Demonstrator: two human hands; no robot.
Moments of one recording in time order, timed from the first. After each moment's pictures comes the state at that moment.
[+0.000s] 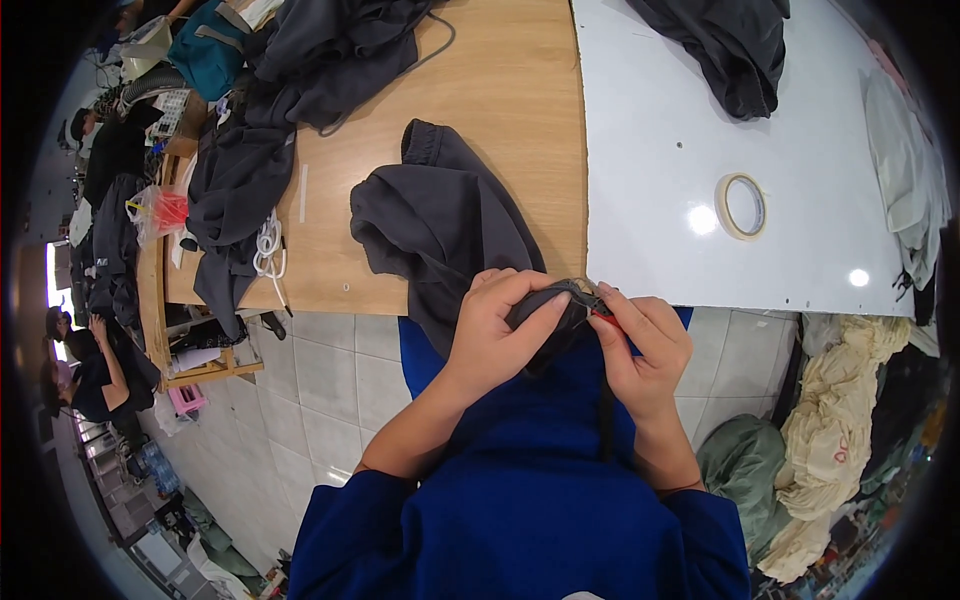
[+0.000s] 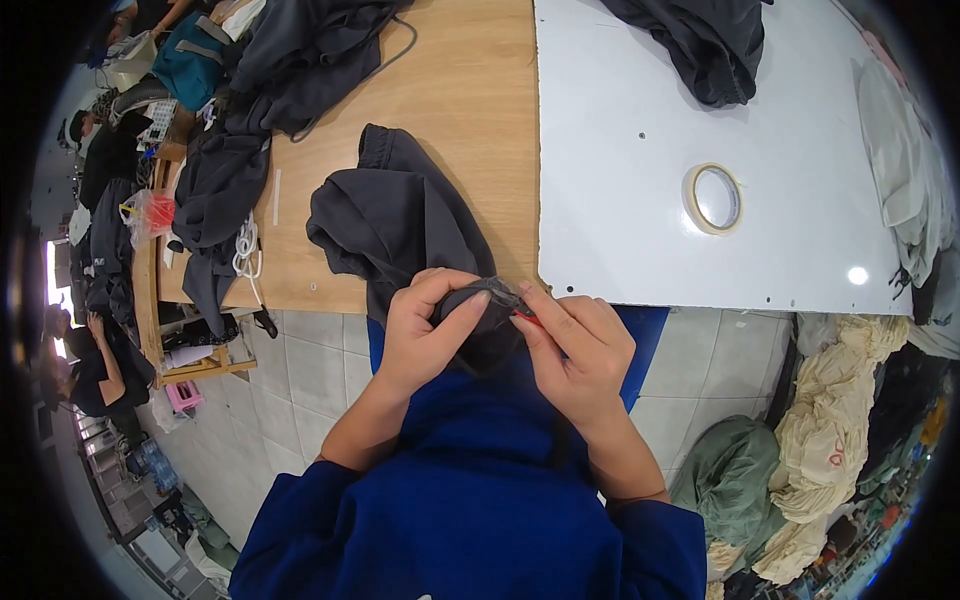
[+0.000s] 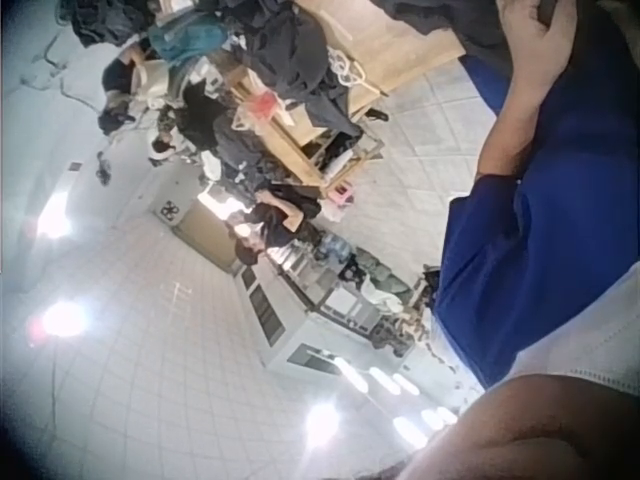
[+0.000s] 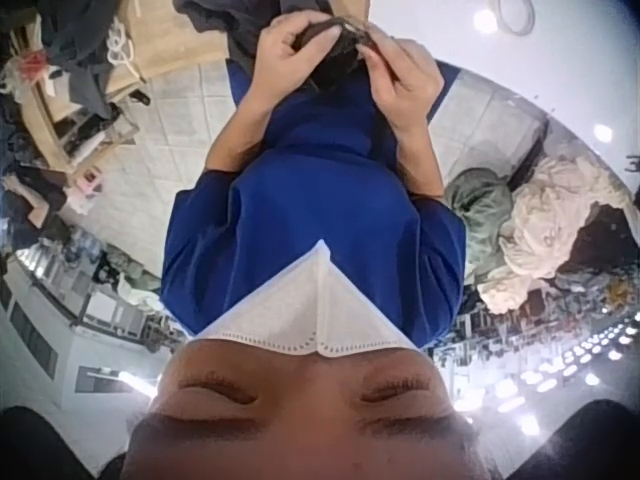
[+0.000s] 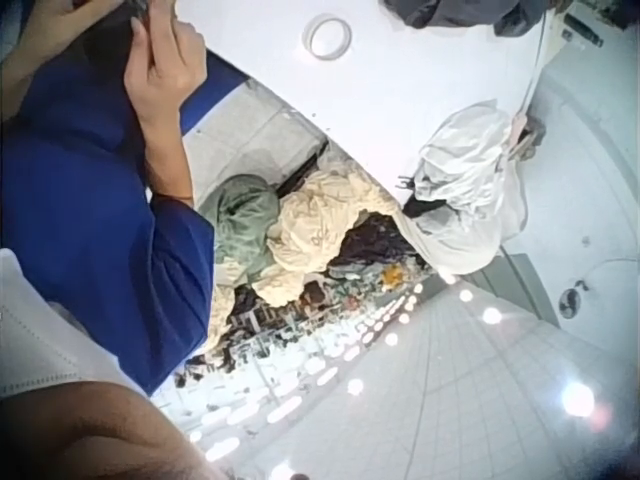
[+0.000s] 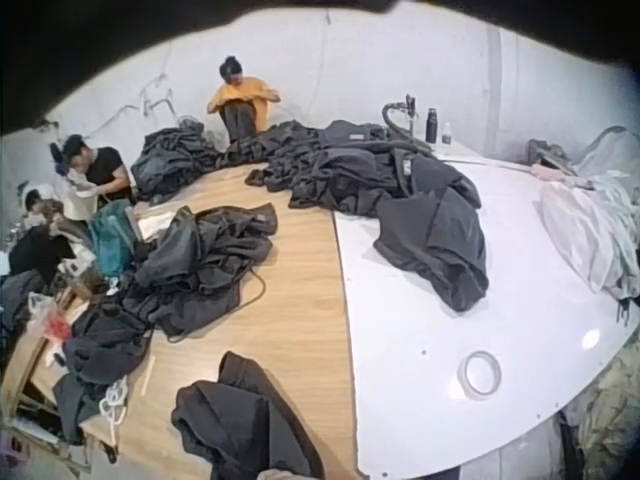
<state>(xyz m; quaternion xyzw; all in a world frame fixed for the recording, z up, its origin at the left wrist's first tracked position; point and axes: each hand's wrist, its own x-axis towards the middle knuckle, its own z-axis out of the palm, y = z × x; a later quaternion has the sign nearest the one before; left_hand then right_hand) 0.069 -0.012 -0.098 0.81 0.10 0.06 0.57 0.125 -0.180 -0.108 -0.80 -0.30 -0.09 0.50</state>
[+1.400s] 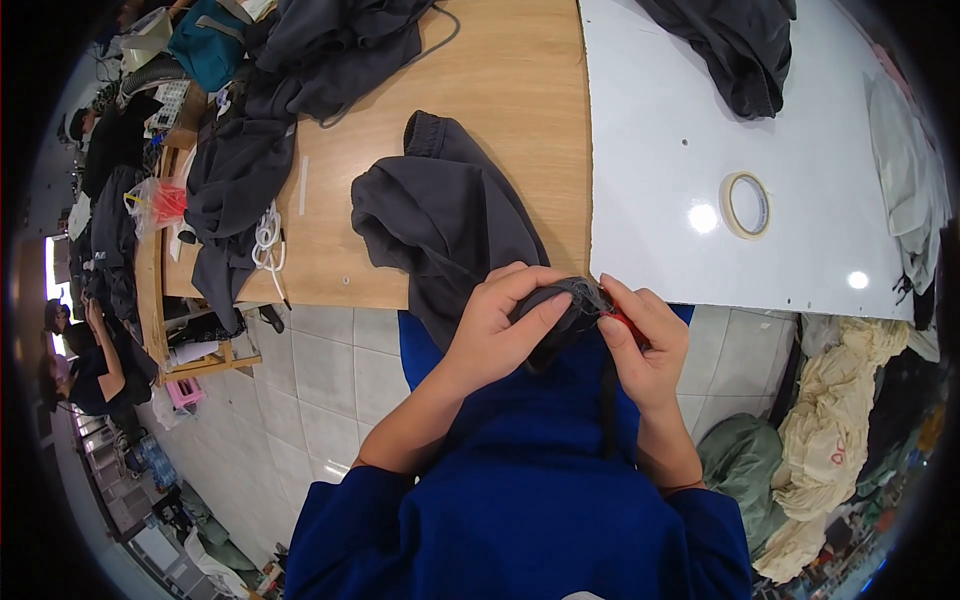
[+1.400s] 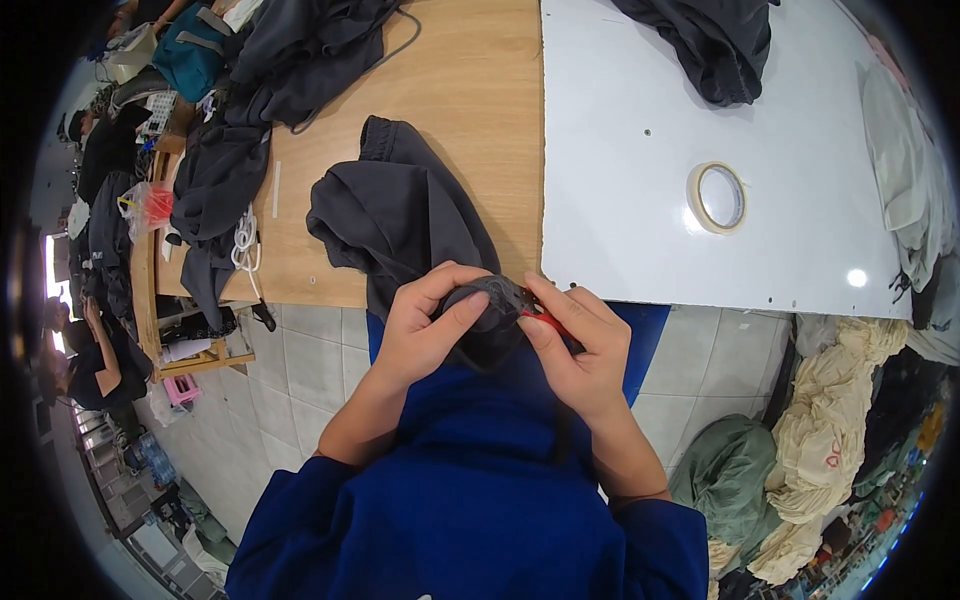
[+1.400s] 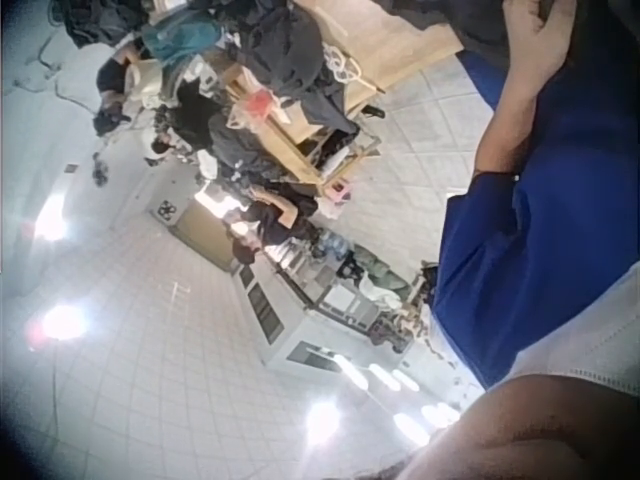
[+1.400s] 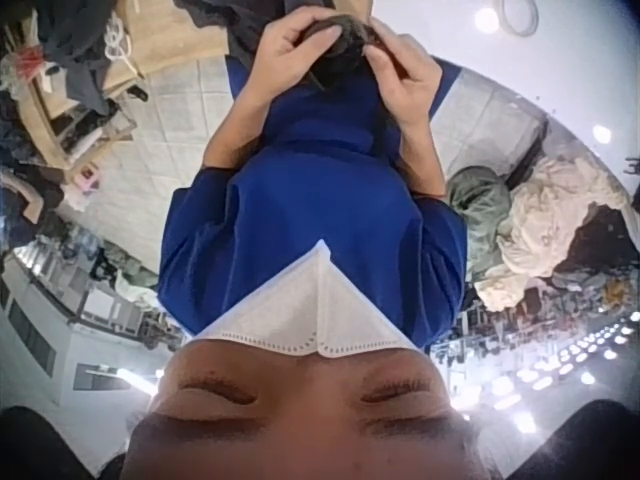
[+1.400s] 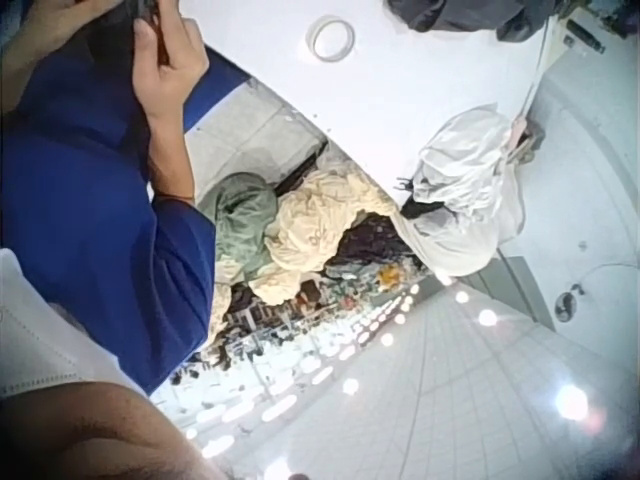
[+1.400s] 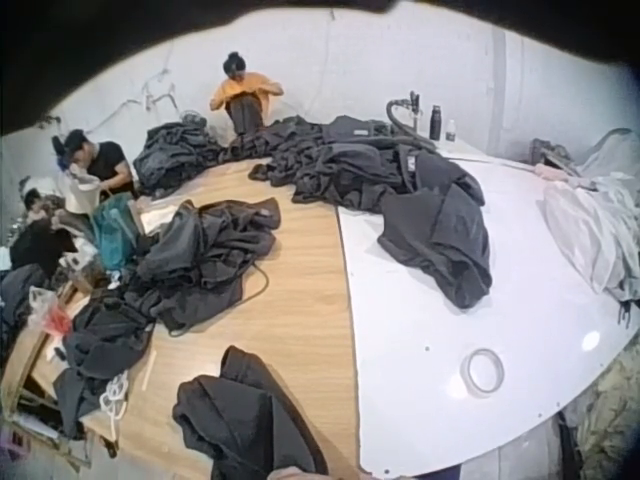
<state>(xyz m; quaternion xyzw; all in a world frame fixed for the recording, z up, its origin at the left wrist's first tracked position) 0.069 -0.013 -0.101 0.71 0.09 0.04 0.70 0.124 -0.185 -0.109 -0.74 -0.24 0.07 0.62</state>
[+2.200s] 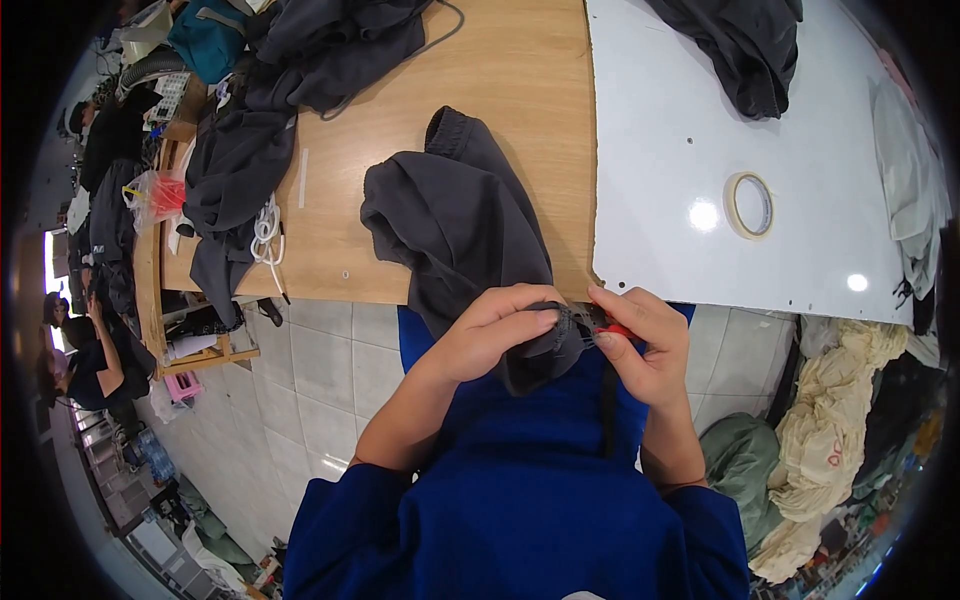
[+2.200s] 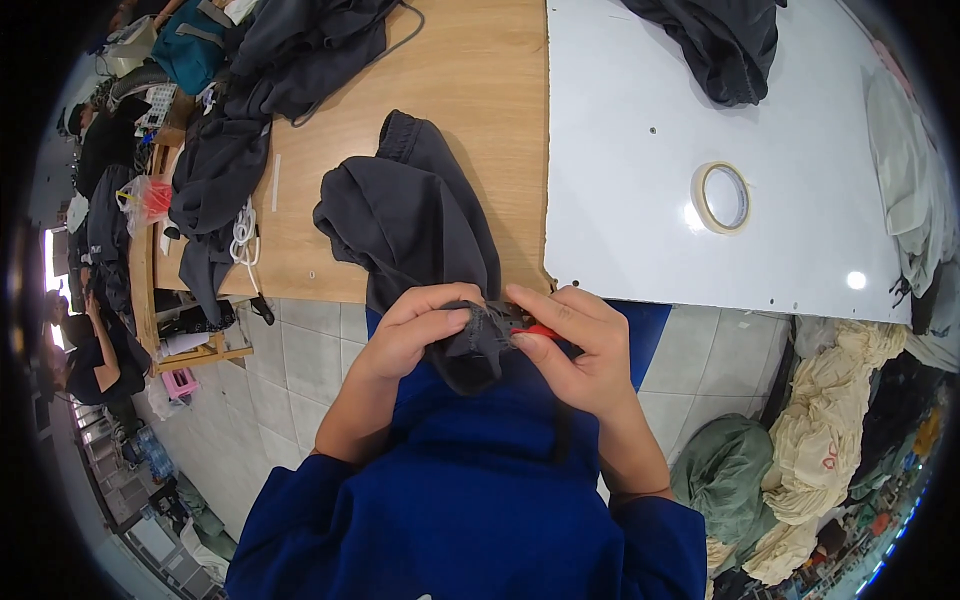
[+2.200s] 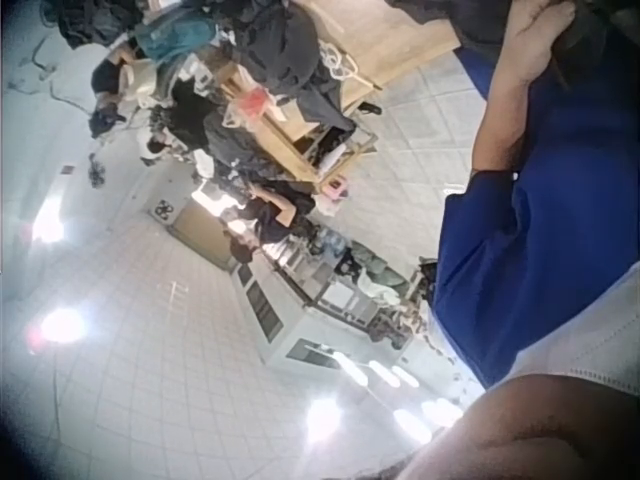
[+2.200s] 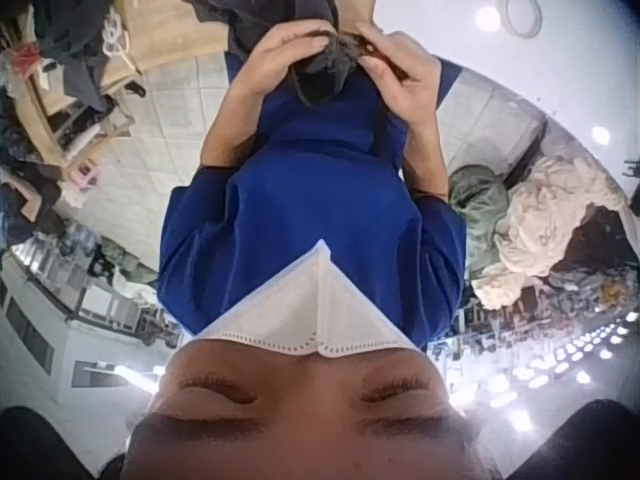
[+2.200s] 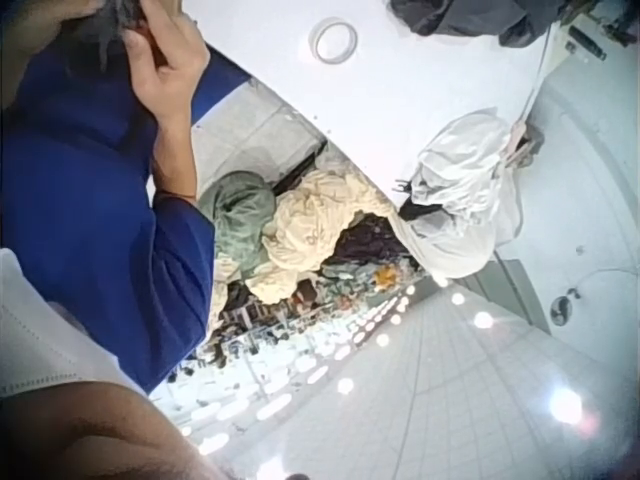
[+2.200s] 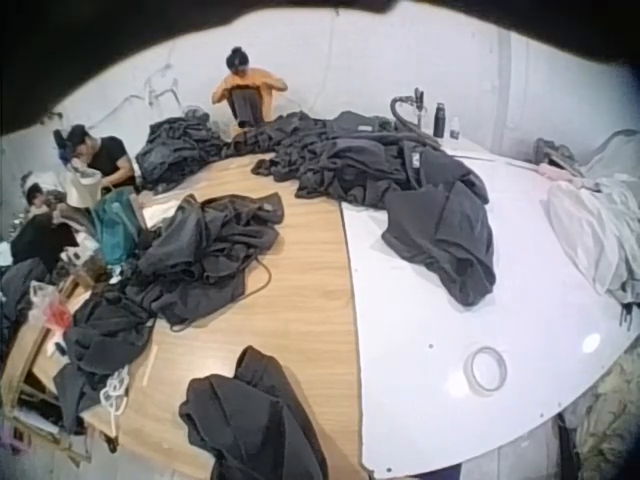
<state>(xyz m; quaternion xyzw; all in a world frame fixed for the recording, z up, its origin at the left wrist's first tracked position) 0.059 0.006 -0.102 0.50 0.06 -0.16 0.85 0.134 -0.188 -0.108 -0.71 -0.32 0.13 0.62</state>
